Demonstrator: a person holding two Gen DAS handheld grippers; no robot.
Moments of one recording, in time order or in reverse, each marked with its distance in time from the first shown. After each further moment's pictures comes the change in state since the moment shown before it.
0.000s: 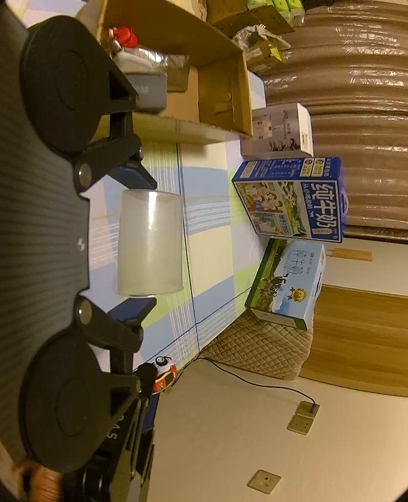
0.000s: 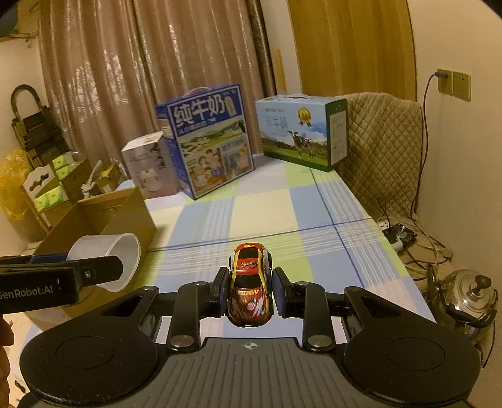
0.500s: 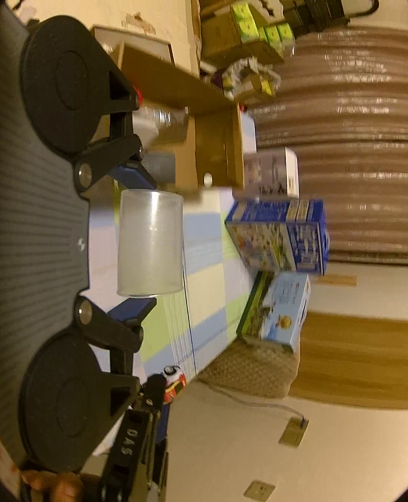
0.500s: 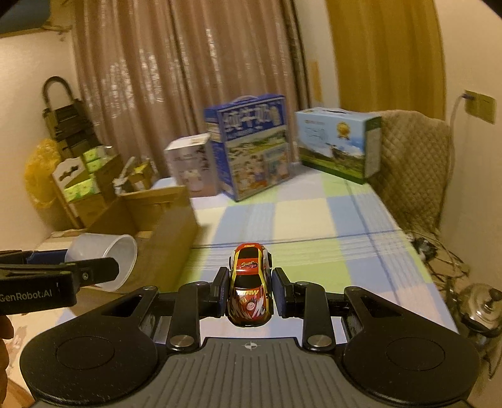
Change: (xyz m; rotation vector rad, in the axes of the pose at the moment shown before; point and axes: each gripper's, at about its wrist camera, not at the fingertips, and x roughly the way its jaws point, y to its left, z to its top) left arm -0.075 0.049 -0.018 -0.006 -0.044 0.103; right arm -0.030 0.058 -0.007 -0.072 -0.018 0.099
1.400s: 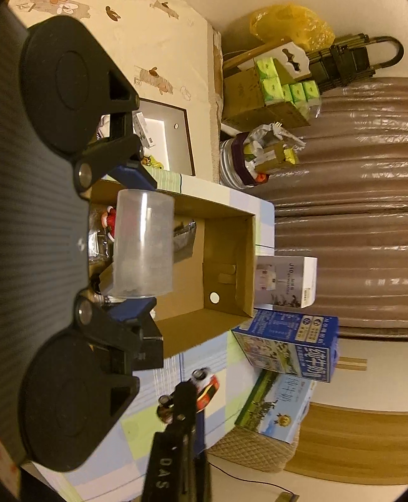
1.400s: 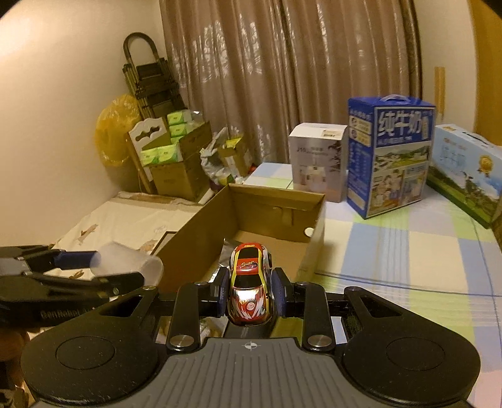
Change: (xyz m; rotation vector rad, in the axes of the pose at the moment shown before) left arm 0.041 0.173 0.026 -0.068 0.088 0.174; right arm 0.137 0.155 0.059 -0.193 0.105 0.263
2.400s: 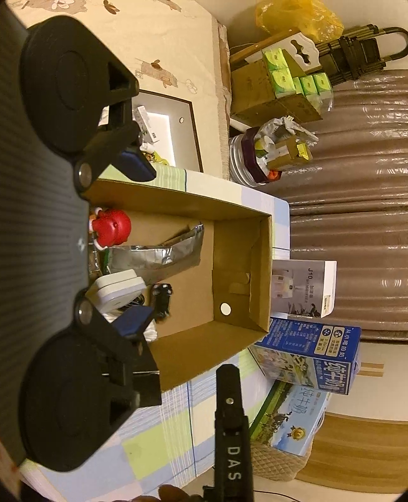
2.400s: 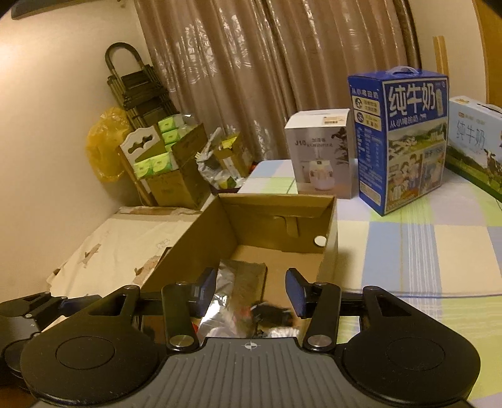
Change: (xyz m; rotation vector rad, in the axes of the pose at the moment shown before) left arm 0.060 0.008 0.002 0.004 0.043 -0.004; right arm 0.067 -0.032 0.028 0.116 0.011 0.040
